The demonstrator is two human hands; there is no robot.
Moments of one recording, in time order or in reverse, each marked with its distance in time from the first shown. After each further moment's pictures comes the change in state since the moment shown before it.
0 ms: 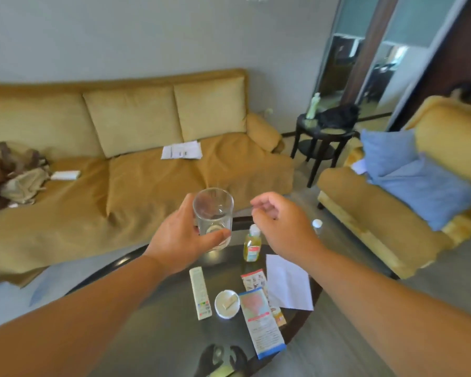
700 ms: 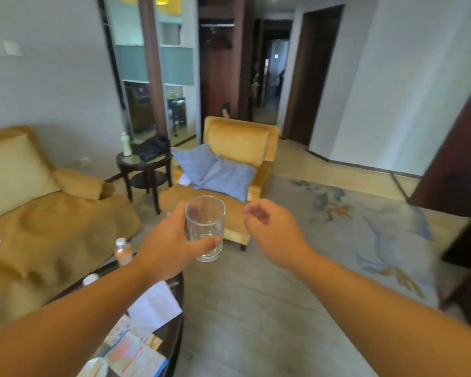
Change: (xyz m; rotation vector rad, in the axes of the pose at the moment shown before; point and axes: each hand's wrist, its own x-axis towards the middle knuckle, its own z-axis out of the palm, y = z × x) left_hand -0.088 0.257 0.148 -0.234 -0.494 0.598; right_hand -0.266 0.025 -0.230 -0.014 0.731 0.275
